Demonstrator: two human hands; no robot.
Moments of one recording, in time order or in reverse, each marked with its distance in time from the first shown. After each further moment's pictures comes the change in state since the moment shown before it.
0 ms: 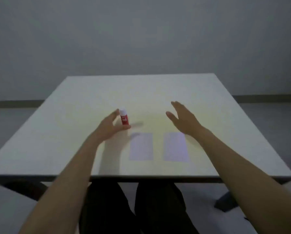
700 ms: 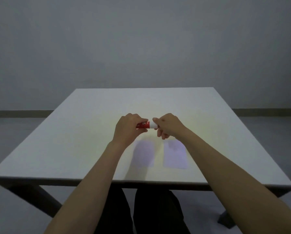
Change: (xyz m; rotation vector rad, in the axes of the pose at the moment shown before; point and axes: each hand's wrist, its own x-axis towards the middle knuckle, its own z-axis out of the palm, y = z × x) left_hand -0.027 0.066 0.035 0.516 0.307 0.499; right_hand -0.008 -0.062 -0.008 0.462 -0.140 0.094
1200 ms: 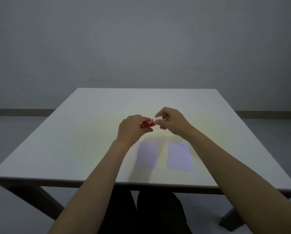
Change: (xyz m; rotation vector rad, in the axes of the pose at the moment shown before) left_hand 0.005 0.005 -0.008 -0.066 -0.033 -0.132; right_hand 0.007 -0.003 -0.004 0.031 0.086 -0.202
